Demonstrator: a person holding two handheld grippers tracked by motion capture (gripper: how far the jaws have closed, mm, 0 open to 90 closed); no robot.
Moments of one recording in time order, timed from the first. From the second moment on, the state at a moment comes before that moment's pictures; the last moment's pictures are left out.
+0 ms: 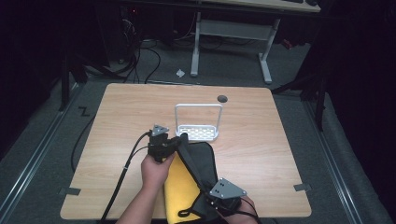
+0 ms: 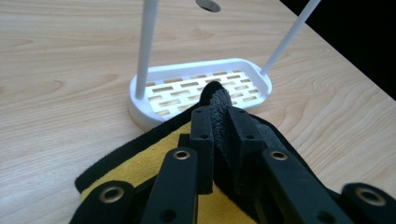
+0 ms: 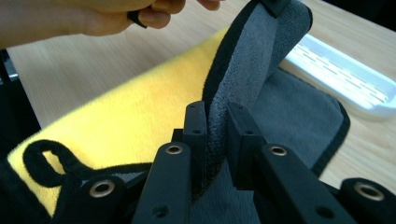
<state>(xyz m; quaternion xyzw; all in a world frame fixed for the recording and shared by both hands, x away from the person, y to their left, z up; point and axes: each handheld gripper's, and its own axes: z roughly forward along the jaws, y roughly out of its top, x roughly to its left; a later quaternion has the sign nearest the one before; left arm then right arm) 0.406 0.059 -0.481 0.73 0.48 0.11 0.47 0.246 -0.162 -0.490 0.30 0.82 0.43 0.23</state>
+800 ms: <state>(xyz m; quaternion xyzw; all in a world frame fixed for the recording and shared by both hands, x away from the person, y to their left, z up) 0.411 0.007 -0.493 0.75 0.44 0.08 0.49 0.251 -0.203 -0.495 0.35 0.80 0.43 0.25</state>
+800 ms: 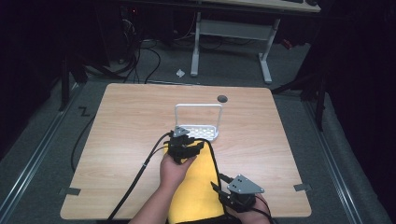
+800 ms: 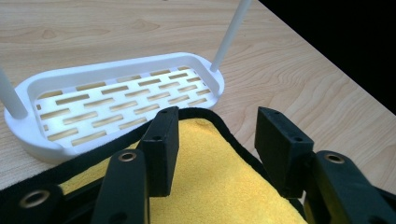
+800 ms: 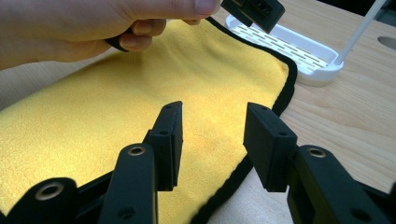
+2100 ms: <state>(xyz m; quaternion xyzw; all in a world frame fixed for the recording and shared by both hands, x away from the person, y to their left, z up) 0.322 0.096 -0.535 0.81 0.39 0.12 0.41 0.343 -0.183 -0.513 0.39 0.81 0.37 0.22</state>
